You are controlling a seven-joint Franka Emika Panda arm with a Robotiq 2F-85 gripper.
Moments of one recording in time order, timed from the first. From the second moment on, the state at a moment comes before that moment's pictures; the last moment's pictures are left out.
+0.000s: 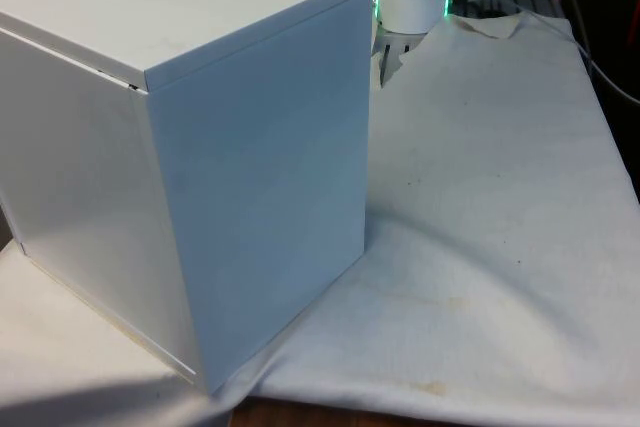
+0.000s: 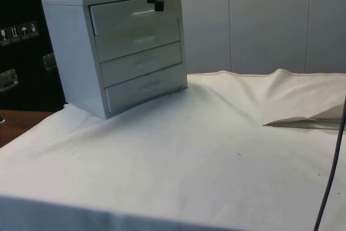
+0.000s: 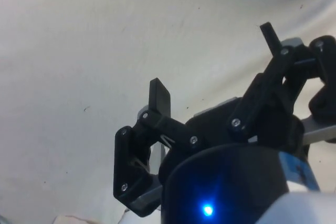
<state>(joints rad) 0.39 -0.15 -0.49 -2.20 -0.13 2.29 -0.62</state>
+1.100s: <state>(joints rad) 0.39 -0.19 -0.49 -2.29 -0.15 2.36 -0.81</state>
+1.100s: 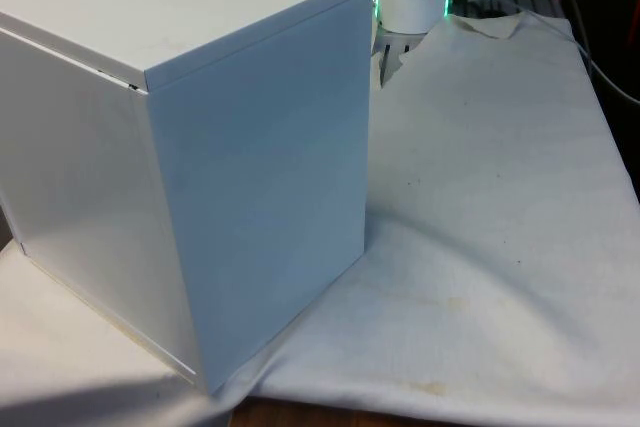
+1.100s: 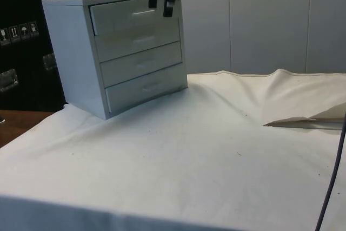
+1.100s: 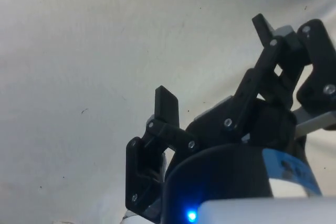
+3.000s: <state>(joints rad) 0.38 -0.26 -0.52 -2.42 -0.49 2.64 -0.78</state>
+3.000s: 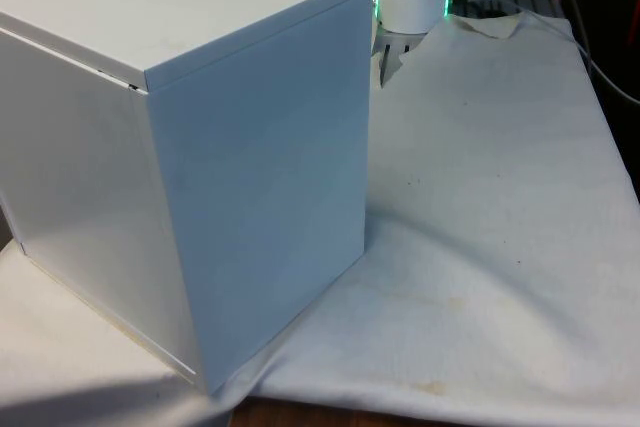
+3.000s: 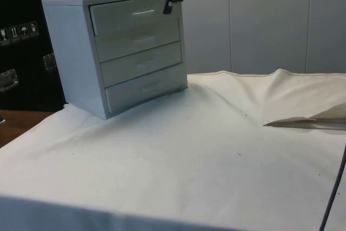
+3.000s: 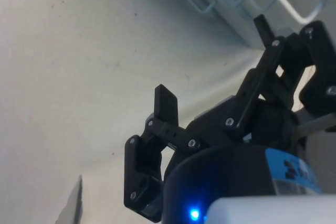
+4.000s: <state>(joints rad) 0.38 -0.13 -0.63 -2.38 -0.52 2.82 -0.85</state>
